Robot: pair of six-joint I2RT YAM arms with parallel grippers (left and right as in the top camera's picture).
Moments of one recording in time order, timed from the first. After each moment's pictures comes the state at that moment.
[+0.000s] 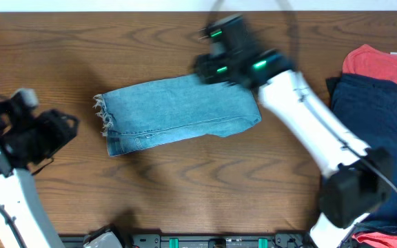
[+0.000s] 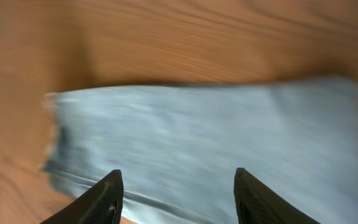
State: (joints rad) left arm 0.54 1.18 1.32 -1.25 0.50 -0.12; right arm 0.47 1.86 1.72 -0.75 -0.23 0.37
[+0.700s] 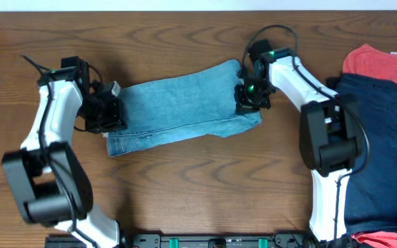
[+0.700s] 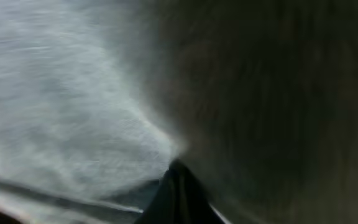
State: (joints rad) left arm 0.19 1.83 1.33 -1.15 0.35 0.06; right arm 0.28 2.27 1.69 -1.04 -0.41 0.23
